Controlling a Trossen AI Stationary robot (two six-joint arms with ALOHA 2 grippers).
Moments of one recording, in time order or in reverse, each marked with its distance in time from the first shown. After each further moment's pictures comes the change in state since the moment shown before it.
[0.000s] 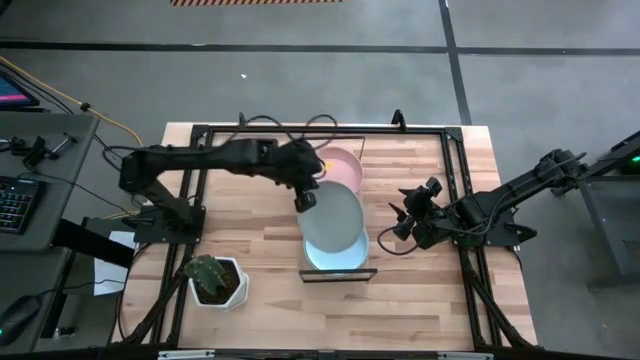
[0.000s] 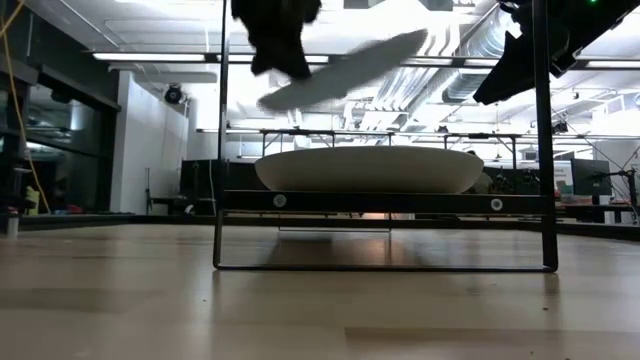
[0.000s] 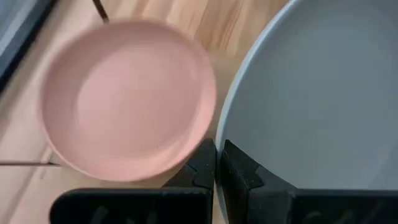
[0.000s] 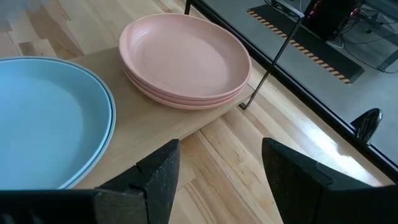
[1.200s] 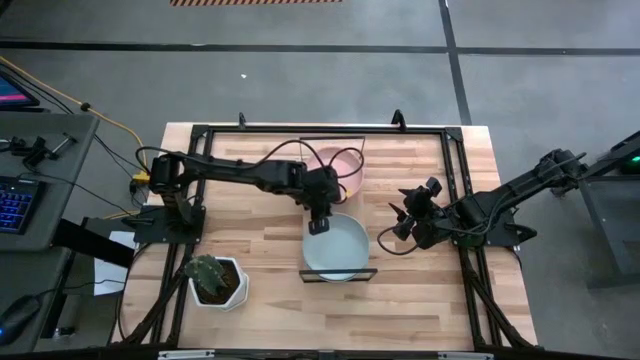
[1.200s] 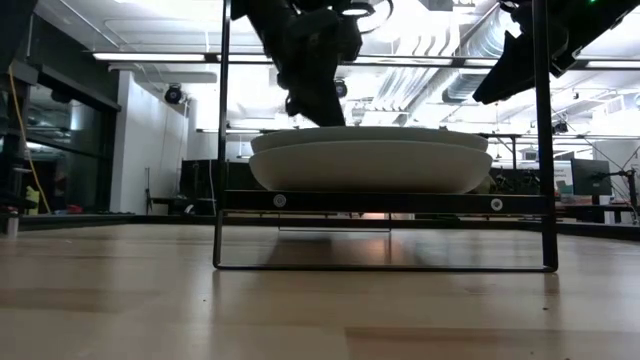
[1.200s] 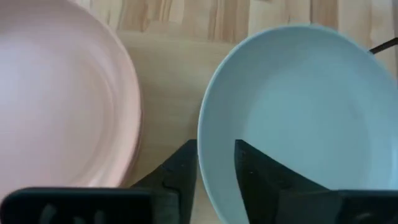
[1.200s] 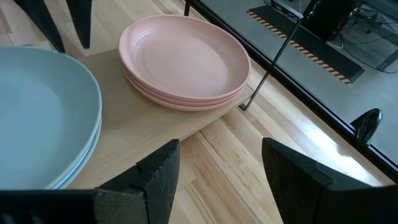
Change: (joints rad) left arm -0.078 0.224 0.022 0.104 0.096 0.077; right arm 0.000 0.000 0.000 0.004 0.003 0.001
